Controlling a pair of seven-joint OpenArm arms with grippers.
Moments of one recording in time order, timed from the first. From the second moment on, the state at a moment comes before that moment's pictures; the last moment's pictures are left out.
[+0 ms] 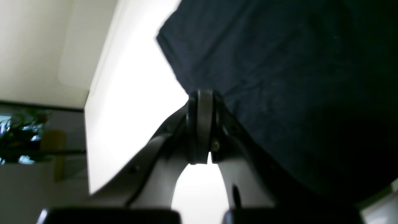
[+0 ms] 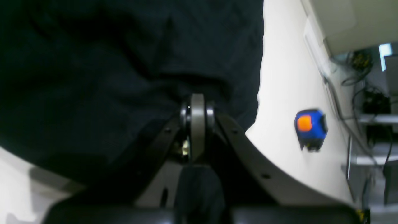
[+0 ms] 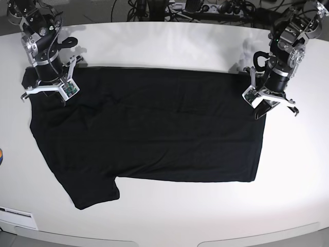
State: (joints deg) left arm 16.7 -49.4 20.7 111.1 9.4 2.9 24.9; right arm -25.0 41.8 -14.0 116.1 -8.5 -4.8 -36.0
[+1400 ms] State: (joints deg) left arm 39.8 -55.5 19.7 117.2 12.8 -7.1 36.8; right arm -45.7 42.7 -13.7 118.2 -11.9 -3.6 -45.6
